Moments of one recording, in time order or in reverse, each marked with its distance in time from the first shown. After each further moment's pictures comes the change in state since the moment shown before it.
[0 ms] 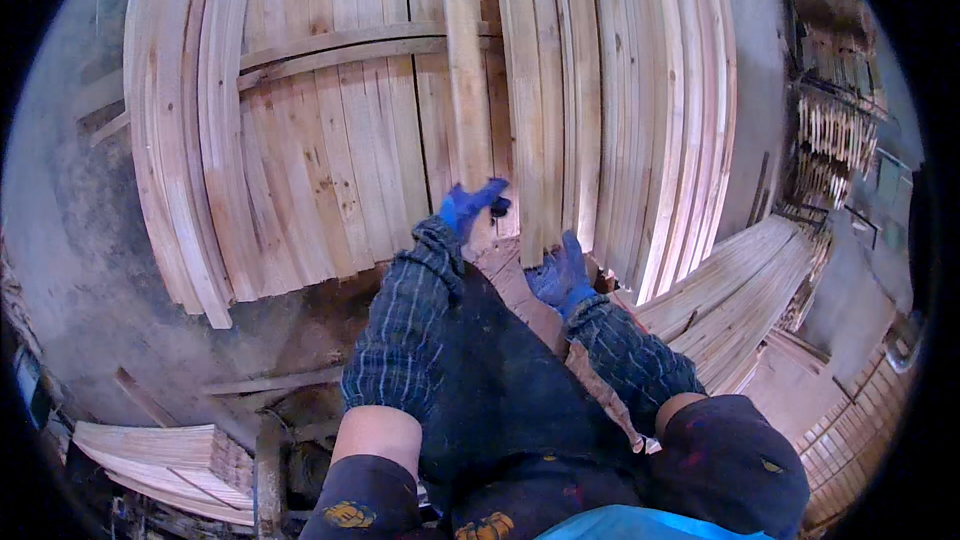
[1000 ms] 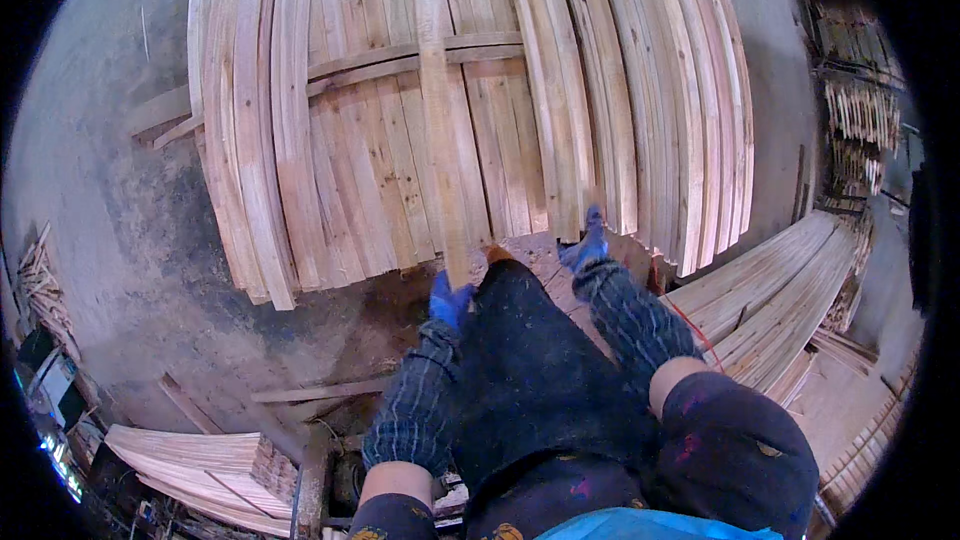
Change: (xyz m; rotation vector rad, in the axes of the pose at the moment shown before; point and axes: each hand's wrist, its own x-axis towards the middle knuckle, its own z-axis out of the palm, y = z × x) left_hand -0.152 -0.153 -0.122 0.428 0.532 0.327; right_hand 0.053 0.042 0.022 0.074 0.252 -0.293
